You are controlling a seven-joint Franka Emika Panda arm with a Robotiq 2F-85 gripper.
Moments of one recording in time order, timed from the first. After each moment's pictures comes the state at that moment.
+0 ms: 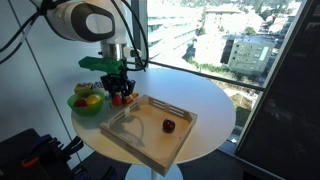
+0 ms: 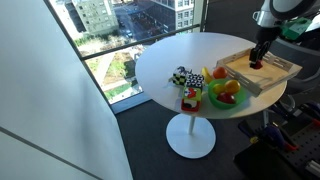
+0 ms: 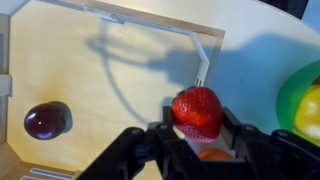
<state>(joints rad) -0.04 0.00 -0.04 -2.53 -0.06 2.42 -0.25</state>
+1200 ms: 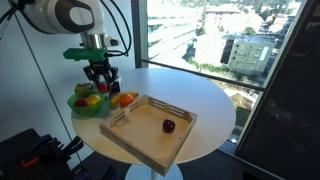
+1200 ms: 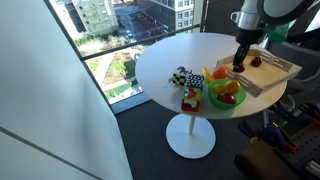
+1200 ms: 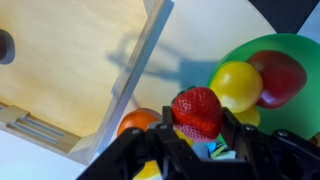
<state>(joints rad) 0.09 -0.04 0.07 -2.53 -0.06 2.43 -0.25</state>
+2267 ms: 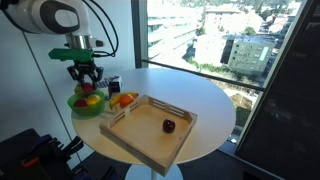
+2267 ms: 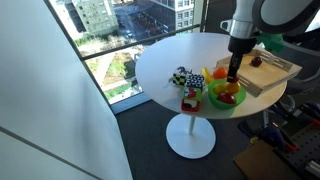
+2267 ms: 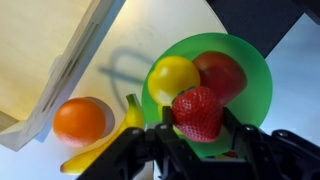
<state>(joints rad) 0.17 -0.06 0.13 -2.56 0.03 2.43 -0.32</state>
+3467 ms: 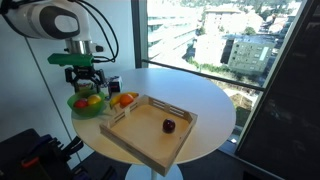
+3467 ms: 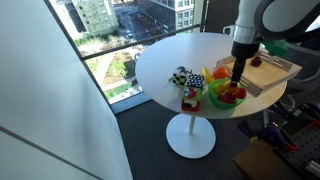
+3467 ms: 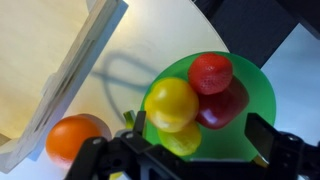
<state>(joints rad) 0.16 -0.05 0.13 -2.59 0.03 2.44 -0.34</state>
